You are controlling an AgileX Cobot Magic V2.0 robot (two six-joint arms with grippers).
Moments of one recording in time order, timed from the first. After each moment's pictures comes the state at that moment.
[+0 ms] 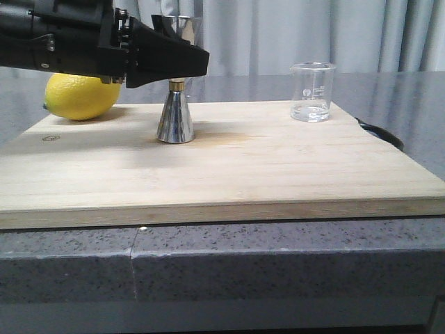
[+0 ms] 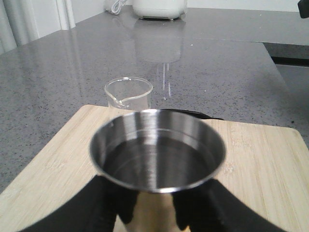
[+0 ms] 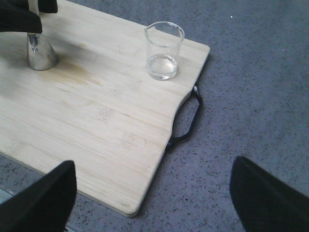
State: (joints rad) left arm -0.27 1.81 -1.05 -1.76 1.16 2.28; right arm 0.38 0.66 -0.67 -0.01 0.61 -0.09
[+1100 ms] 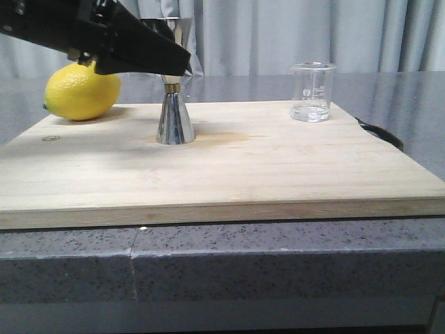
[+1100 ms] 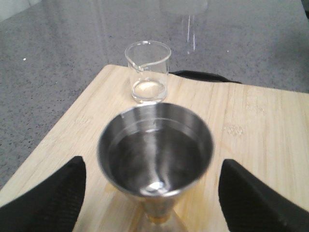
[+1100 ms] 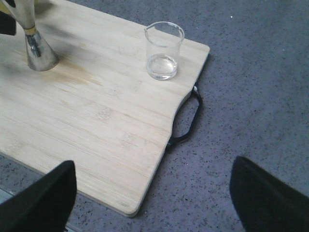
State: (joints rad) left arm -0.27 1.61 -1.05 -1.48 0.92 1.99; right arm 0.38 0.66 -0.67 -0.01 0.61 -0.09
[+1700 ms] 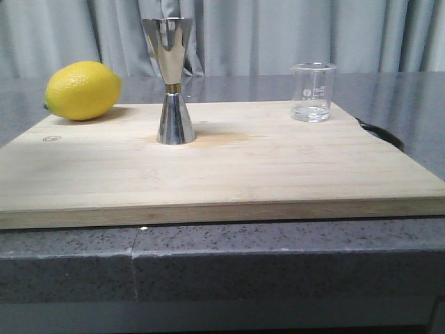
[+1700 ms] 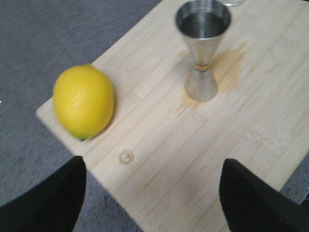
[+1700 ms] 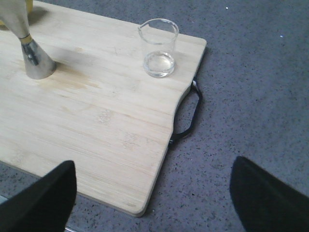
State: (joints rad) left arm -0.27 1.04 -1.04 -0.38 0.86 0.68; right arm 0.37 0.66 -0.67 -0.03 0.62 0.03
